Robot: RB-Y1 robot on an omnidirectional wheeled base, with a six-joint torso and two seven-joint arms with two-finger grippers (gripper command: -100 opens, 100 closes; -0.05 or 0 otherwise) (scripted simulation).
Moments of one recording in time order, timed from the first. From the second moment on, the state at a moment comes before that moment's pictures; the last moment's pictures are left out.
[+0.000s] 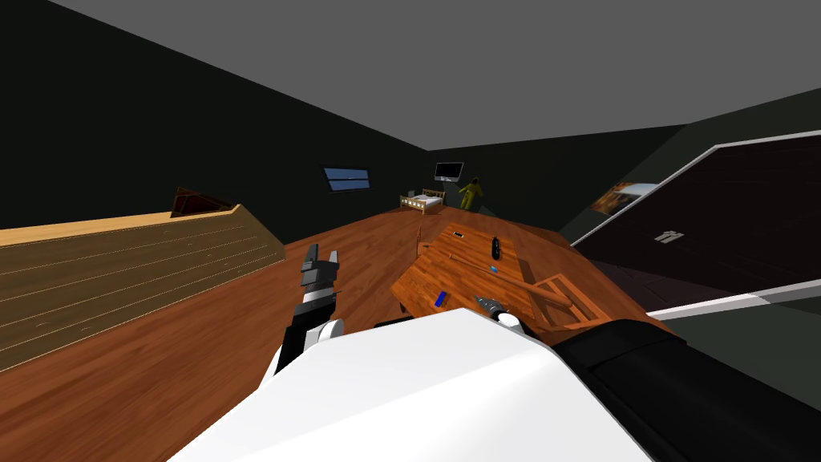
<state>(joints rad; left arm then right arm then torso) 0.54 -0.01 -0.06 -2.21 0.07 -0.37 0.04 0.32 -0.22 -0.62 -1.15 -1.23 0.28 -0.38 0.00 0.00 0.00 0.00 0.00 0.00</state>
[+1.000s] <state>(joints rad) 0.54 -0.01 -0.06 -2.21 0.07 -0.37 0.04 0.25 -0.15 -0.71 -0.91 -1.43 0.49 -0.45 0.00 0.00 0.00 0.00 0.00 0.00</state>
